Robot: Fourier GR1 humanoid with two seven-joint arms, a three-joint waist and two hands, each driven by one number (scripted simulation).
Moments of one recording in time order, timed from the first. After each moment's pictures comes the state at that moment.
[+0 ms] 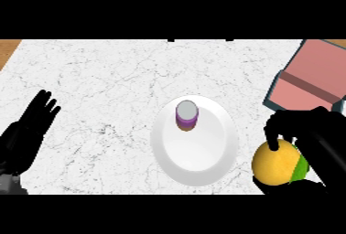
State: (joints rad) left arm 0.00 0.35 0.09 -1.65 0.34 0.02 0.23; right arm -0.28 -0.56 0.27 -2.21 0.61 0.44 0.47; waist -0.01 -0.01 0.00
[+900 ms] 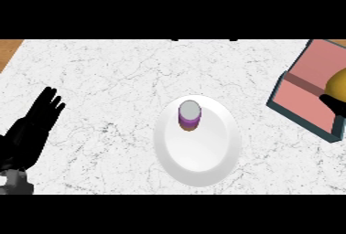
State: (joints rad) left arm -0.03 0.31 0.10 -1.63 0.30 -0.01 0.24; right arm -0.51 -0.66 -0.15 -1.95 0.54 0.50 0.44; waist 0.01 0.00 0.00
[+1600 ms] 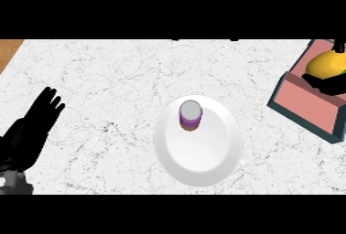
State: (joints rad) left arm -0.03 0.29 0.13 -1.65 0.29 -0.04 0.26; right arm -0.57 -0.61 -0.14 -1.47 0.70 0.27 0.06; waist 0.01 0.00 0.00
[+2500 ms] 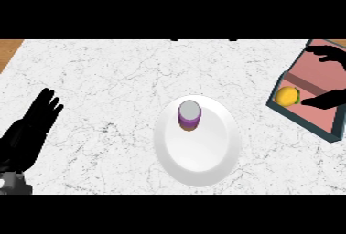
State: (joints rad) left arm -0.02 0.28 0.15 -1.65 0.27 -0.05 0.26; right arm -0.54 -0.54 -0.23 -1.11 0.62 0.24 -0.15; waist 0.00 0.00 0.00
